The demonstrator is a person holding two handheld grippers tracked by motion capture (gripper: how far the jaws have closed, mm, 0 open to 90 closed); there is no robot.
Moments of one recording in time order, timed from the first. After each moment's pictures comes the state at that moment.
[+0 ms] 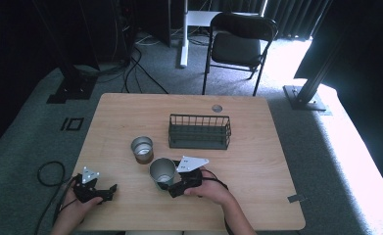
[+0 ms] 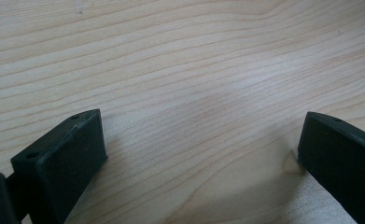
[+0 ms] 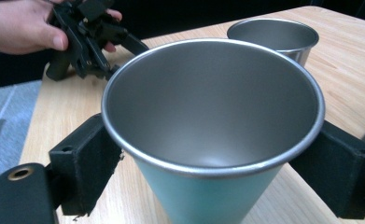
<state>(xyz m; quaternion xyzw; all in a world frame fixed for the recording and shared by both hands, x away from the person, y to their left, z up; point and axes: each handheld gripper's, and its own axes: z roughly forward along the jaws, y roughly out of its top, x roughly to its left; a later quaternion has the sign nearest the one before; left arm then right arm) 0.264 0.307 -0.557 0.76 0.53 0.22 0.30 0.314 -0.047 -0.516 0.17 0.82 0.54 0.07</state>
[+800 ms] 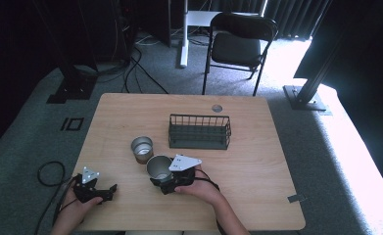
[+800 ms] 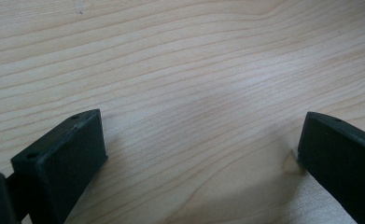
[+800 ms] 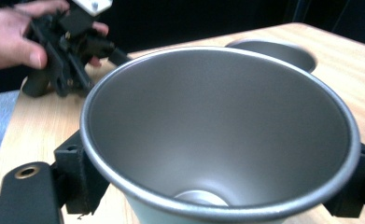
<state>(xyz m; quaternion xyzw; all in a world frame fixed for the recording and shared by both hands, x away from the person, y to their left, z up) 0.264 0.307 -0.557 0.76 0.53 0.22 0.30 0.316 -0.025 -0.515 0.17 0.81 0.55 0.10</state>
